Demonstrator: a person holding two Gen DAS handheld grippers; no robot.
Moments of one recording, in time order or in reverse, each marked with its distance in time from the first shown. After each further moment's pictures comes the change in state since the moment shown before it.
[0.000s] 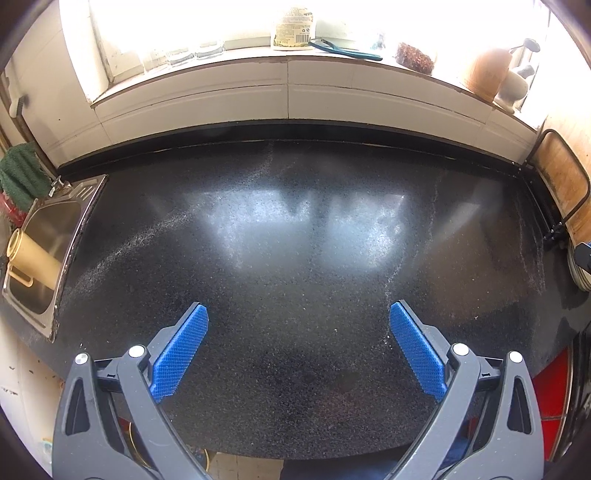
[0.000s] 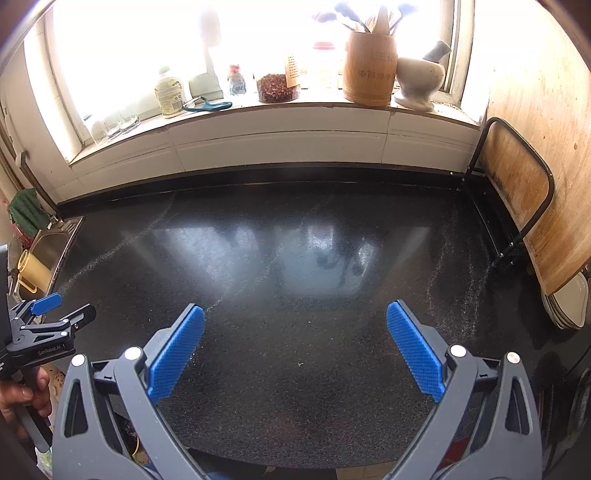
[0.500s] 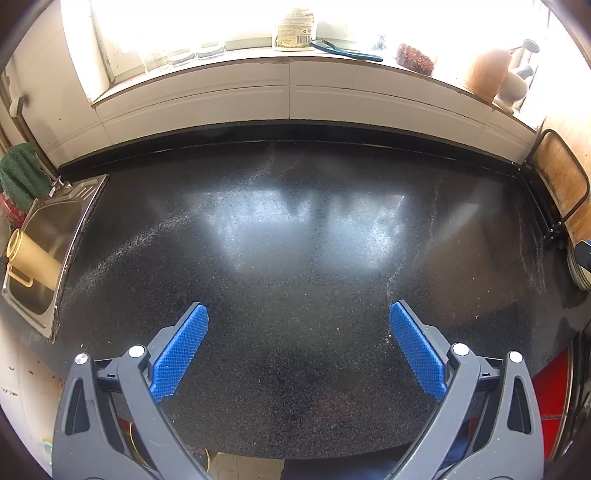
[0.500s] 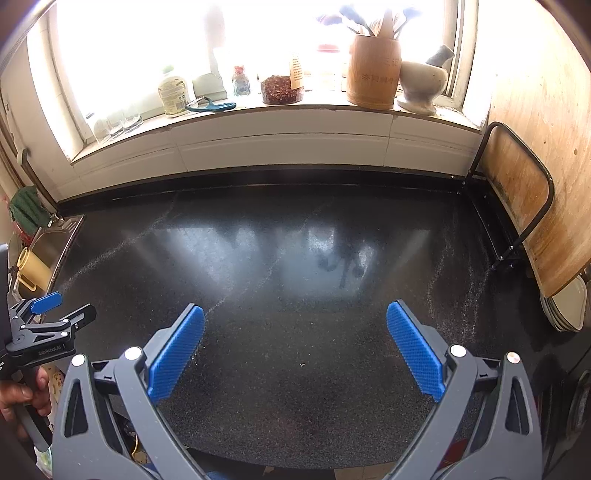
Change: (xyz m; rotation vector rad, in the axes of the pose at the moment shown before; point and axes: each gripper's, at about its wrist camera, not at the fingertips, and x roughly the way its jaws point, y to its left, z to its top) left arm 0.000 0.002 -0.001 -0.002 -0.002 -0.001; right arm -0.002 0.005 -0.001 -0.005 -0.003 -0.003
